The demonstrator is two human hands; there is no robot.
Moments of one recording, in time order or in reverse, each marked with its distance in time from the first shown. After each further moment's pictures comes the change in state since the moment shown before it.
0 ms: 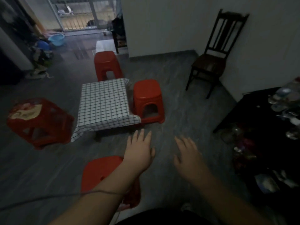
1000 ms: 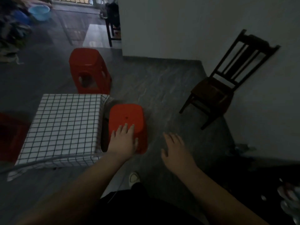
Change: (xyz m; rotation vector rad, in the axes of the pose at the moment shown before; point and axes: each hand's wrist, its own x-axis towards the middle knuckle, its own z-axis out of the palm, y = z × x) left_hand 0.535 0.013 -0.049 -0.152 -0.024 -0.240; right_hand 0.529 0.134 -0.124 -0.147 -0.104 -0.132
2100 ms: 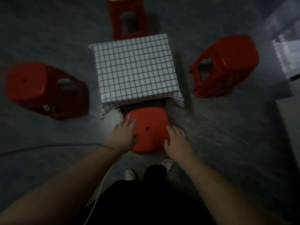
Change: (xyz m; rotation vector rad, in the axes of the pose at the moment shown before) left_hand 0.302 0.013 0.044 -0.502 0.026 -1.240; right_hand 0.586 -0.033 0.060 -0.330 -0.733 -1.141
